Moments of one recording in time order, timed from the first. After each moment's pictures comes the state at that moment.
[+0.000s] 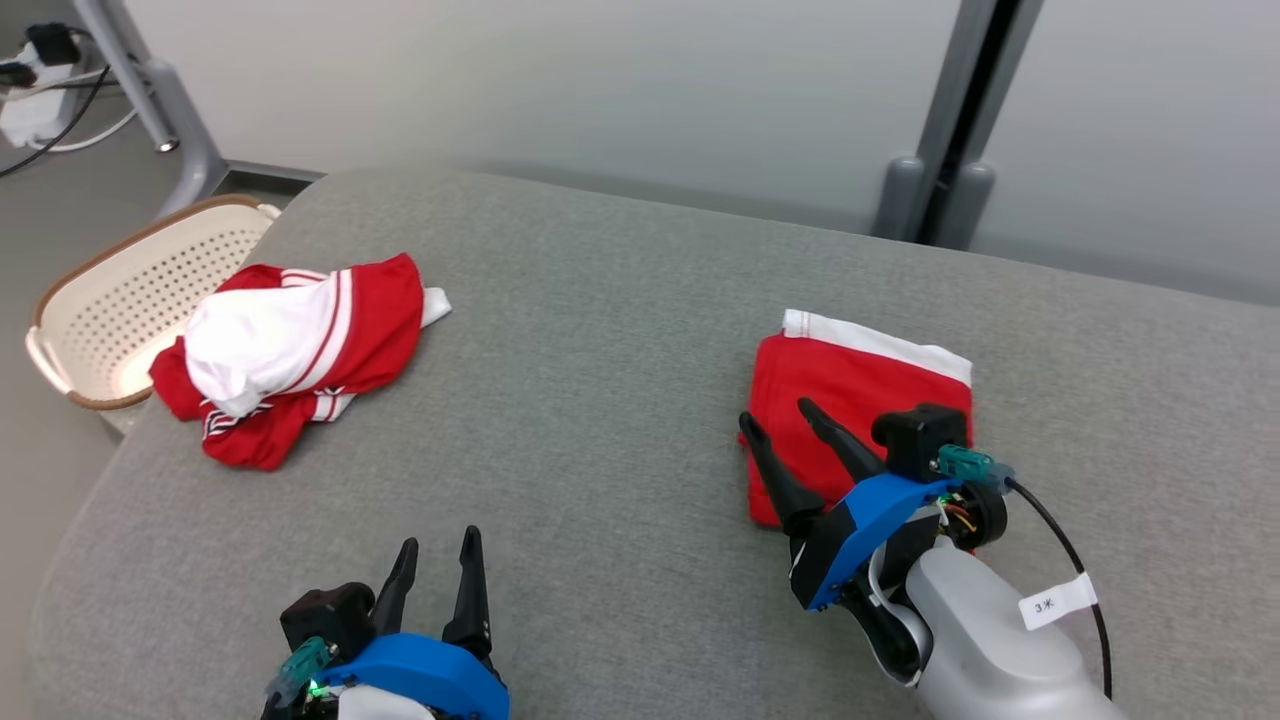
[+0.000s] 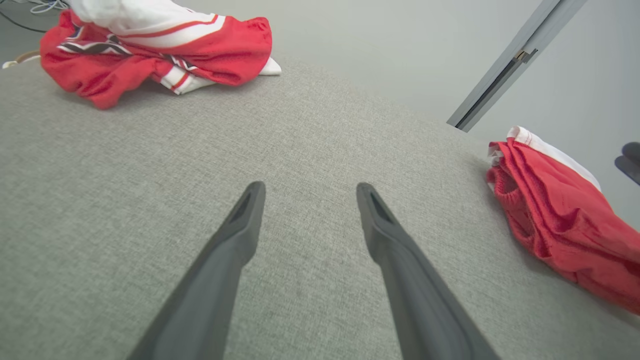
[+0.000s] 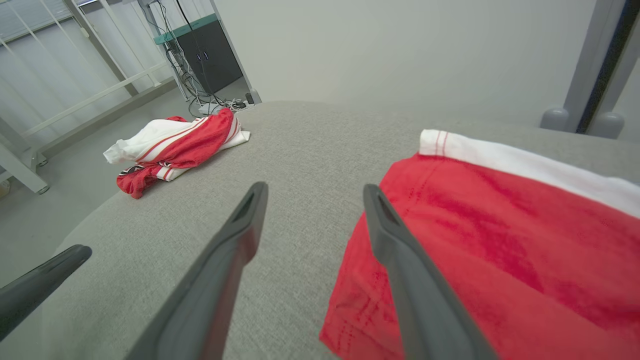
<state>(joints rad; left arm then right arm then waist) -0.17 0.05 -0.26 0.63 -0.54 -0.06 -0.26 -0.58 -0.05 0.49 0.86 0.52 0.13 -0.24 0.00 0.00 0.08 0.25</state>
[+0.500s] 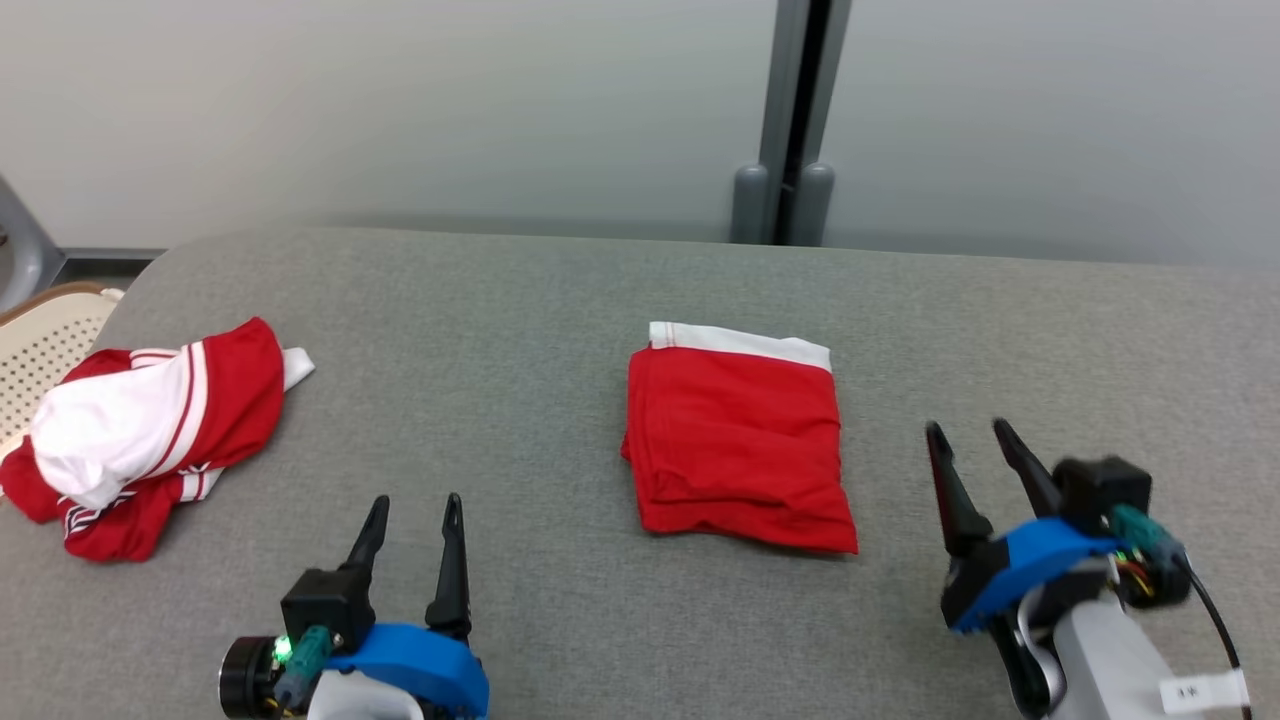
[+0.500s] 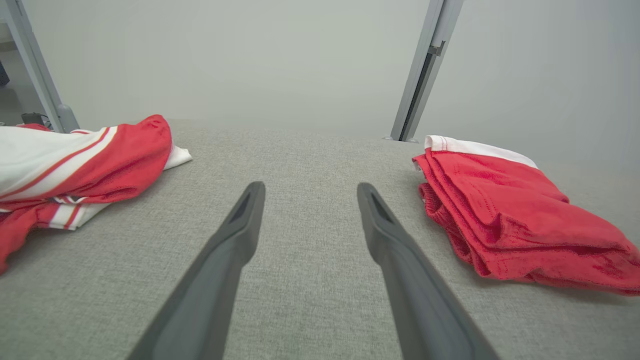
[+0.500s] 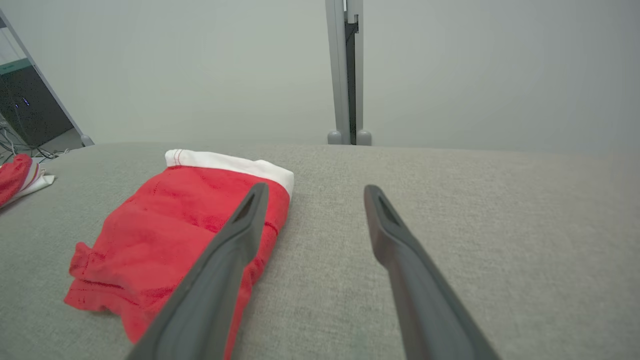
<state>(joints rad) -0.16 0.05 -0.17 0.50 -0.24 -0.04 -0.26 -0.41 -0.08 0.06 0.72 0.19 0.13 -0.26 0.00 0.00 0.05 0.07</state>
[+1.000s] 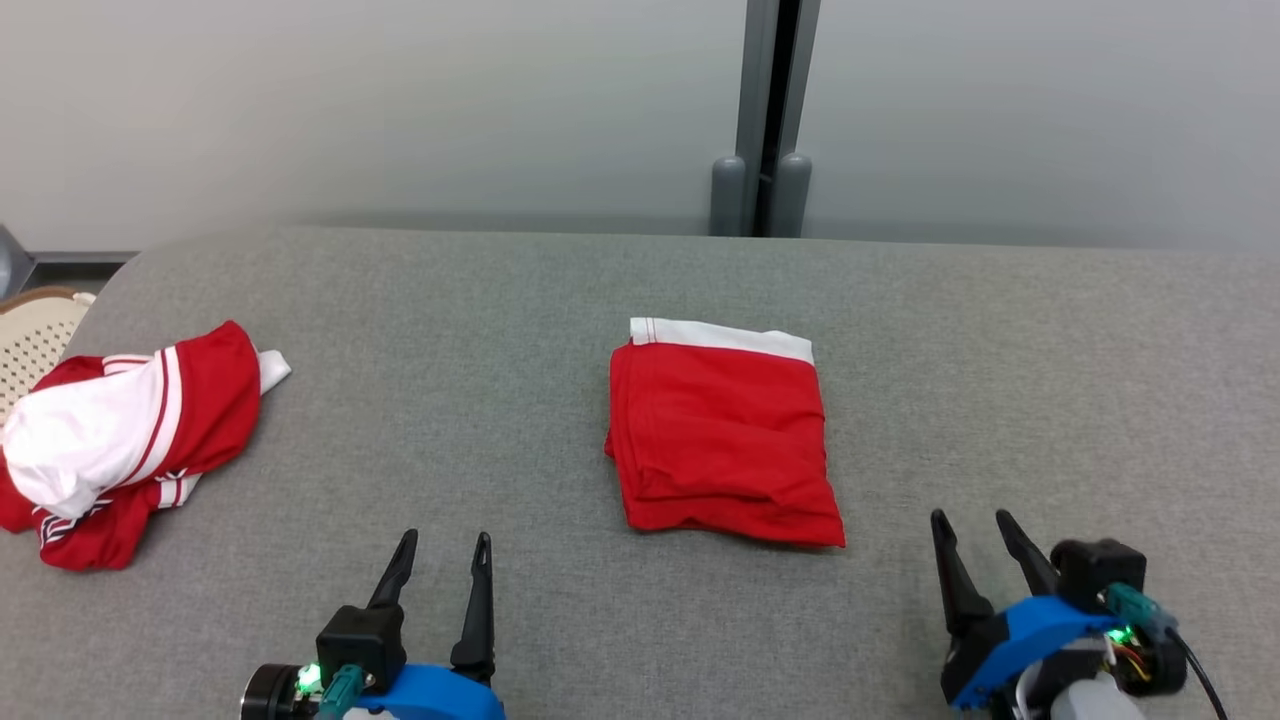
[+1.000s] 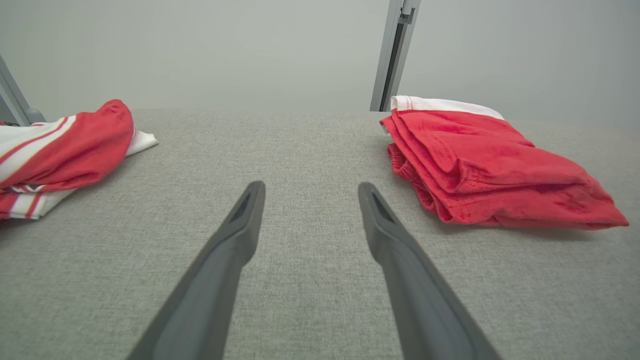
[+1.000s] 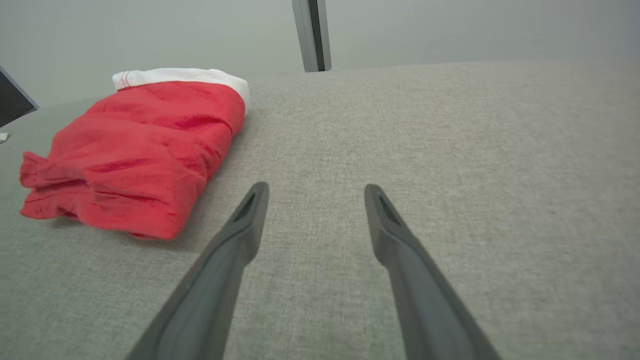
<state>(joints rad) -0.06 0.05 -0.20 0.45 -0.16 -0.02 -0.26 -0.24 -0.05 -0.01 0.70 0.16 0.13 -0.26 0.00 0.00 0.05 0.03</state>
